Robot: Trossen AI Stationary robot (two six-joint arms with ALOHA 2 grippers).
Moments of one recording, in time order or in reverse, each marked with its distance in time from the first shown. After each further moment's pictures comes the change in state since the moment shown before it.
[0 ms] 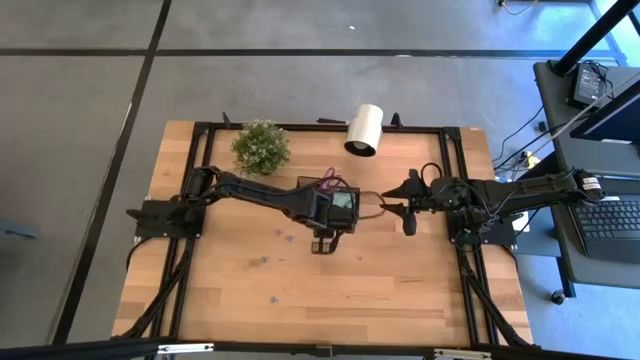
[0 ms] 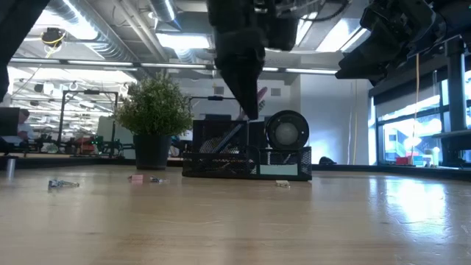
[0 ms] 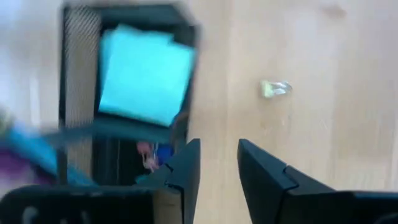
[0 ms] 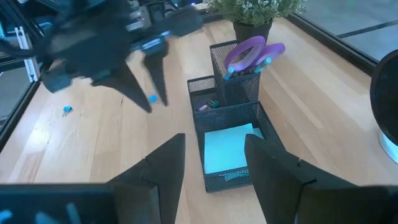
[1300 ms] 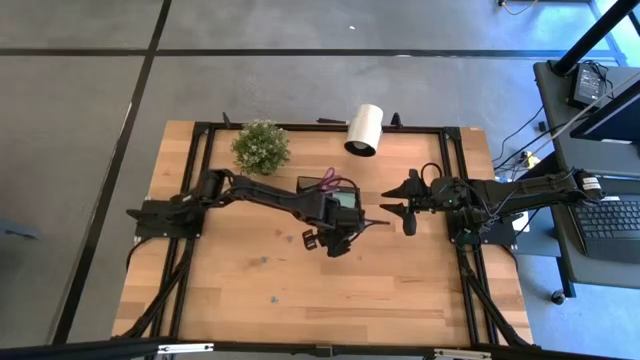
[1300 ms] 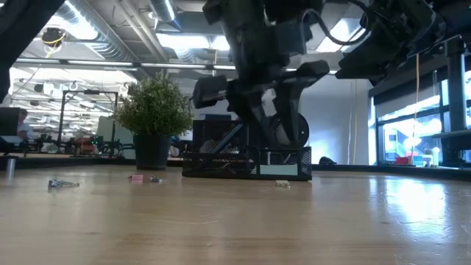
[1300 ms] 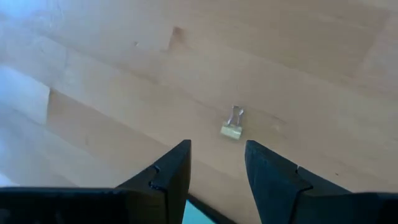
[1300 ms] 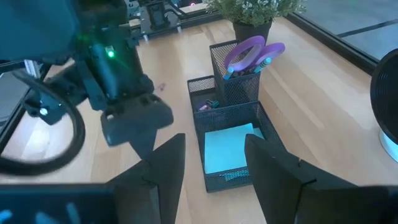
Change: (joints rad) left arm 0.027 0.101 -0.001 0.188 0.233 1.242; right arm 0.000 0.000 0.000 0.001 0.000 0.006
